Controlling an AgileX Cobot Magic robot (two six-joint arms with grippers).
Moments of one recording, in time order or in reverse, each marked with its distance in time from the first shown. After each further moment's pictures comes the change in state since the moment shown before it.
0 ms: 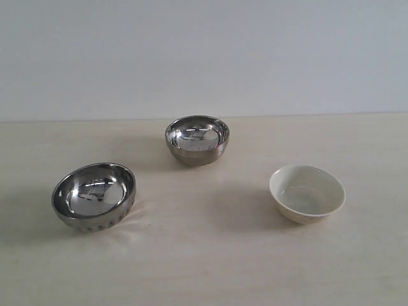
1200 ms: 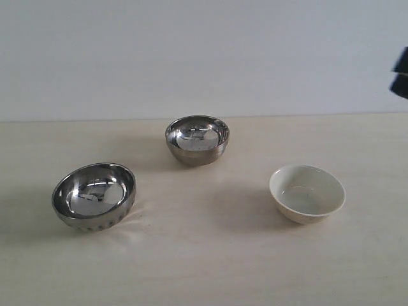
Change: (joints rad) left arm 0.000 0.000 0.000 0.000 0.000 0.000; right arm 0.075 0.921 -0.638 0.008 -0.251 -0.561
